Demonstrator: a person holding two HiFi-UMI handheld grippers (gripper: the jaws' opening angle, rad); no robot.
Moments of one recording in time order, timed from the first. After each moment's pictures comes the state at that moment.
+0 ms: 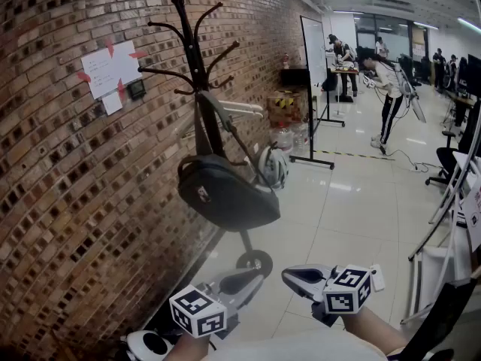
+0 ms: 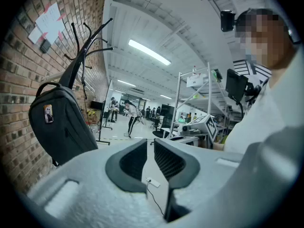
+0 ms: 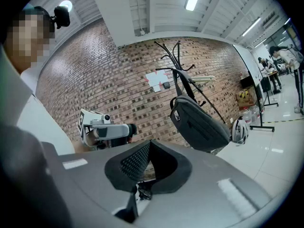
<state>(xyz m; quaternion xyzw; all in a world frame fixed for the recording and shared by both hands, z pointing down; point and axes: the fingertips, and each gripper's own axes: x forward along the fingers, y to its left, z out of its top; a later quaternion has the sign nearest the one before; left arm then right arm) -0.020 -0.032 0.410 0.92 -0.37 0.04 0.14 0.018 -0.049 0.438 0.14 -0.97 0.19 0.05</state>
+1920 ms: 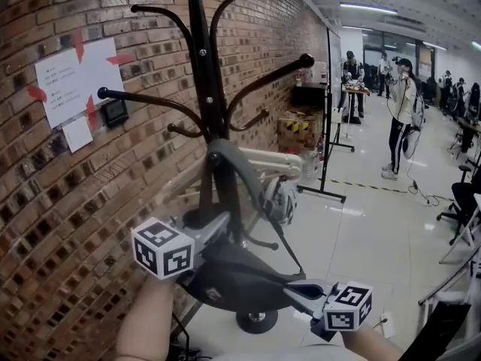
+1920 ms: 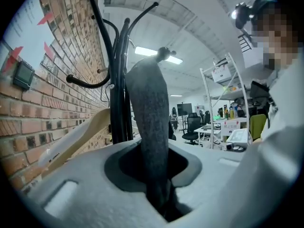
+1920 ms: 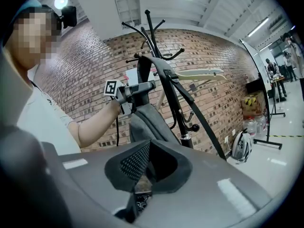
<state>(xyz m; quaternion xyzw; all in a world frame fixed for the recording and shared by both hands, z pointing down) -0.242 -0.462 0.275 0.90 -0.43 0.07 0.00 -0.120 -0.361 0.421 0.16 -0.97 0.17 0.05</state>
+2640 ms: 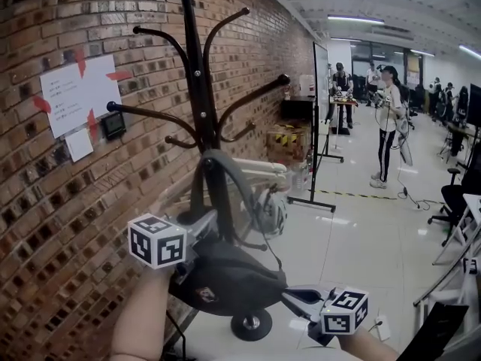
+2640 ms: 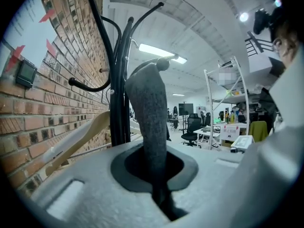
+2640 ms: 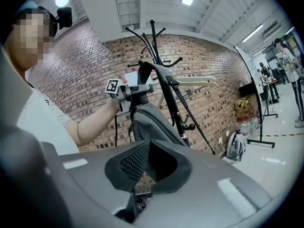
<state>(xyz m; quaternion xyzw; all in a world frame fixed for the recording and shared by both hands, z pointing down) -0.242 -0.451 0.262 0.90 -0.44 0.08 0.04 -0.096 -0.335 0.416 0.19 -0.97 0.17 0.04</state>
